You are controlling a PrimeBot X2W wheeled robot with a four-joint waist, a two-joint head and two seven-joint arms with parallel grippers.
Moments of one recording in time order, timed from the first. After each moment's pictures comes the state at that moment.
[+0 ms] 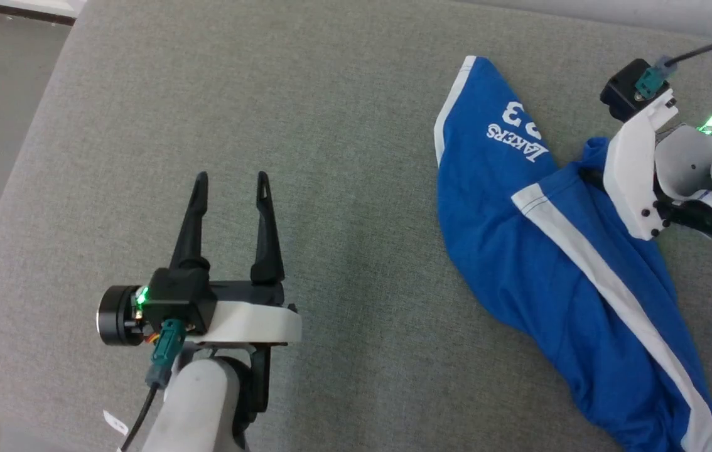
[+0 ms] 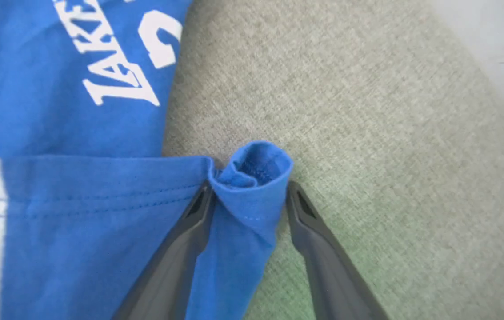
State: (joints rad) left arm -0.23 0.06 -0.23 -0.01 -0.12 0.22 -0.26; right arm -1.09 -0.62 1.13 0.61 0.91 0.13 0.54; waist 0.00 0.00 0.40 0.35
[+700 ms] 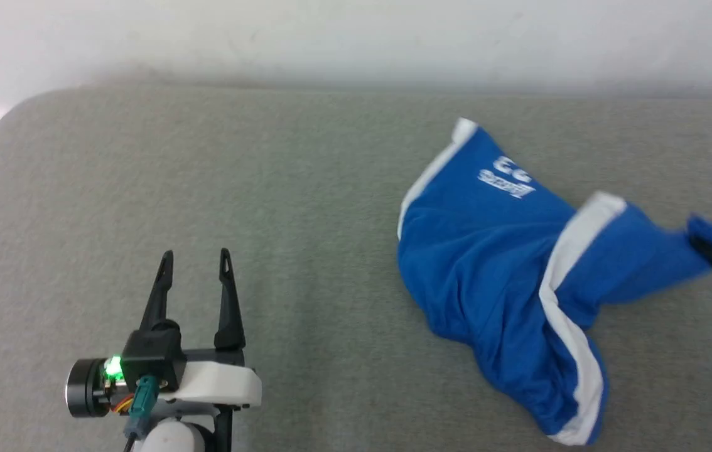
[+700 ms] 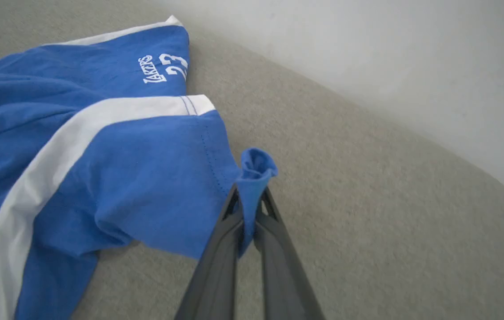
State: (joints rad) left arm -0.05 0.06 -0.10 0.02 -0.05 0.16 -0.26; right arm -0.68 -0.99 0.98 0.36 0.98 0.13 -0.05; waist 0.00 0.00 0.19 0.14
